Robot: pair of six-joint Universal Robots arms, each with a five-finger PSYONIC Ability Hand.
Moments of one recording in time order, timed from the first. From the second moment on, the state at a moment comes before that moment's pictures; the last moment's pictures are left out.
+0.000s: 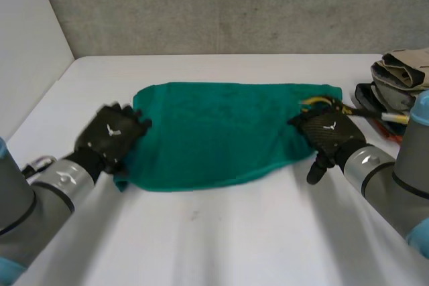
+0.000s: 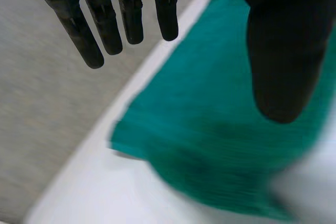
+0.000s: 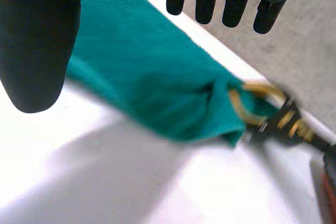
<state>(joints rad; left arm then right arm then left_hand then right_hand) 4.46 -1.74 -1.96 3.47 -1.24 3.76 1.88 -1.24 1.69 -0.09 1.37 2.72 0.38 0.36 0.36 0.36 0.18 0.23 0.21 0.21 0.21 0.05</state>
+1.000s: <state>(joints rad) 4.47 -1.90 -1.93 3.50 -1.41 3.64 1.87 -1.34 1.79 -0.09 1.30 2.57 0.55 0.58 0.58 0.57 0.39 0.23 0.21 0.21 0.21 0.05</state>
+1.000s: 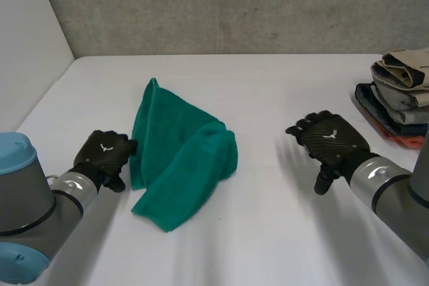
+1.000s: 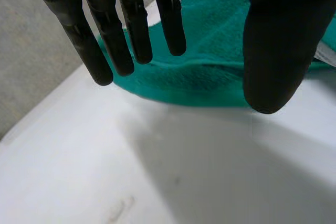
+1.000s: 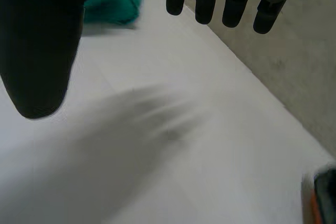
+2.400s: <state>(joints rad) 4.29 -2.07 -1.77 3.50 -1.43 3.43 2.06 -1.36 1.30 -0.21 1.57 3.21 0.36 0.36 0.35 0.35 0.19 1.11 1.18 1.19 1.20 1.00</state>
